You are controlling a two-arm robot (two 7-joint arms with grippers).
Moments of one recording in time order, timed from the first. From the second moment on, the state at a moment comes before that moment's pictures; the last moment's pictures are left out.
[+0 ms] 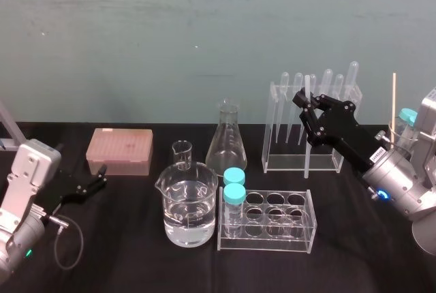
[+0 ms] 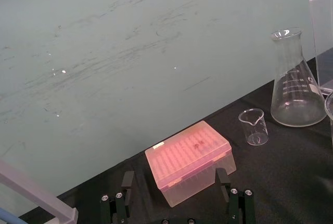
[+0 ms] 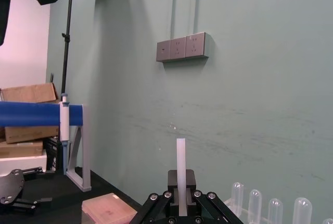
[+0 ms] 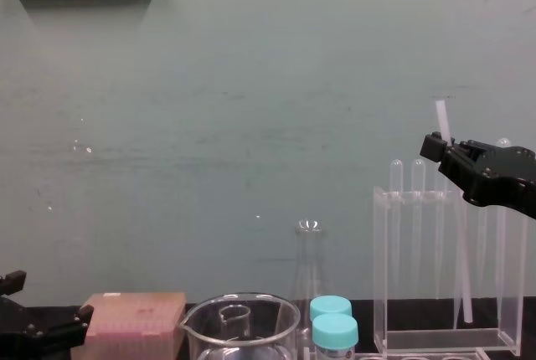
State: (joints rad) left arm -0.20 0.60 0.45 -1.41 -0.25 -0.12 0.03; right arm 0.42 0.35 -0.28 -1.15 0.53 -0.42 0.69
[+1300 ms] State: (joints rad) left arm -0.20 0.60 0.45 -1.41 -0.25 -0.12 0.03; right arm 0.42 0.35 -0.28 -1.15 0.53 -0.42 0.69
